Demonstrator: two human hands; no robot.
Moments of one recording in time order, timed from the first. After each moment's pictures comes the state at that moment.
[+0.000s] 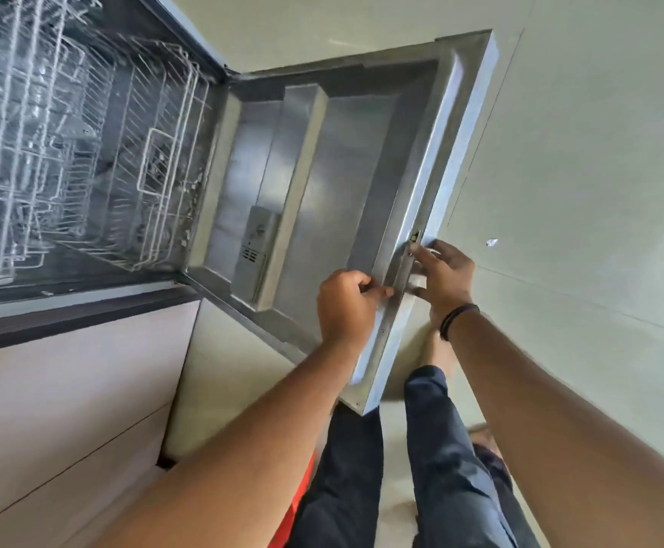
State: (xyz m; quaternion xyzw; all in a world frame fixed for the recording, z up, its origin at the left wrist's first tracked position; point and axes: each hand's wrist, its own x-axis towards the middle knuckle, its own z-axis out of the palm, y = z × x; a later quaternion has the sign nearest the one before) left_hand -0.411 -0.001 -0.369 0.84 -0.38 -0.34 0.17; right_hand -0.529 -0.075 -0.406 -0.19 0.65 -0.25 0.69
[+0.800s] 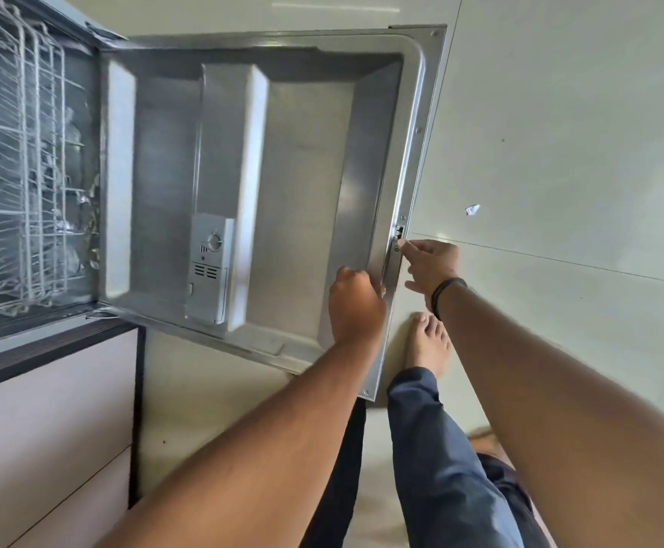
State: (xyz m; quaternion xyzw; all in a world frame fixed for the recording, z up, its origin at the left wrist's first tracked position) left_hand -0.483 -0.020 -0.553 0.85 -0.42 -0.33 0.01; right_hand -0.582 -0.085 -0.615 -0.18 0.74 -0.12 0.63
